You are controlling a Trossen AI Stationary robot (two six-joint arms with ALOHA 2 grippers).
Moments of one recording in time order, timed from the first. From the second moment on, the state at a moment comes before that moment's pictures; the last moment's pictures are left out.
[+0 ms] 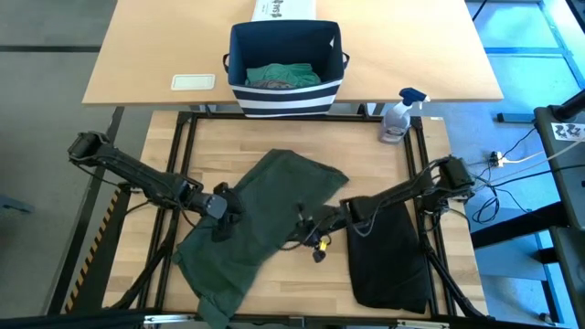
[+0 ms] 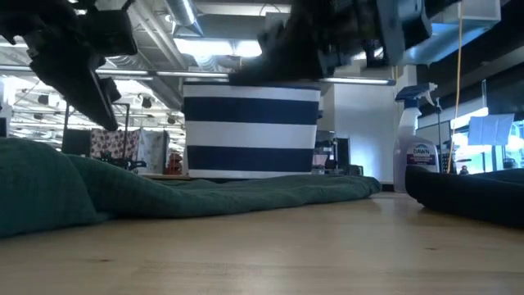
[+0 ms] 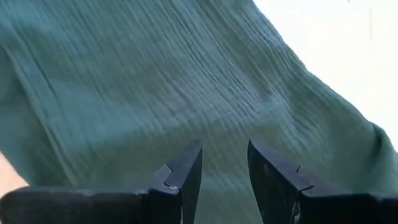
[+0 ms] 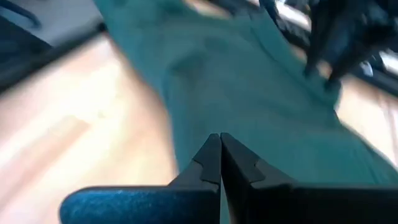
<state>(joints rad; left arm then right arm) -0.34 1.06 0.56 -0.42 -0.19 -0.59 0.27 1.81 1.03 0.29 -0.03 -0.31</state>
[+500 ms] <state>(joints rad) -0.35 1.29 0.56 -0.41 -0.08 -0.64 0.13 1.84 1.03 -0.11 0.23 0.03</state>
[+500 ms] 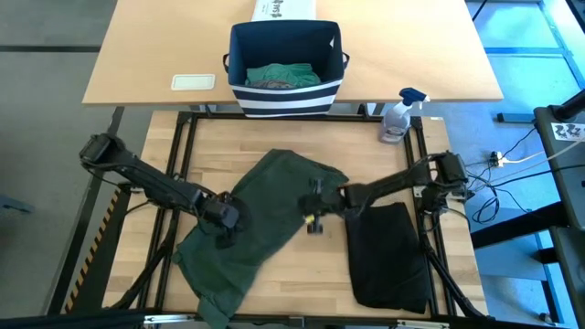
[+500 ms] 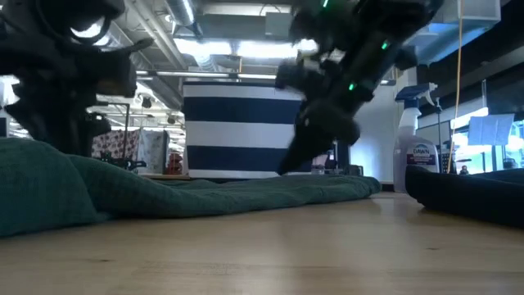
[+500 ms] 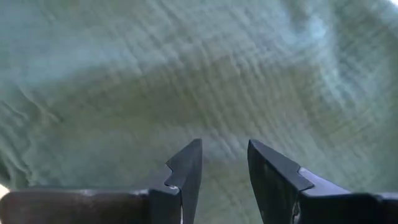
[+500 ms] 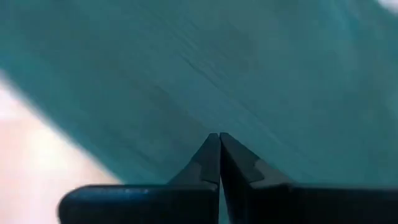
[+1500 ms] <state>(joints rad) -0.31 1.47 0.56 -0.09 -0.04 -0.53 -0.41 1.83 1.03 -0.29 0.16 -0.01</state>
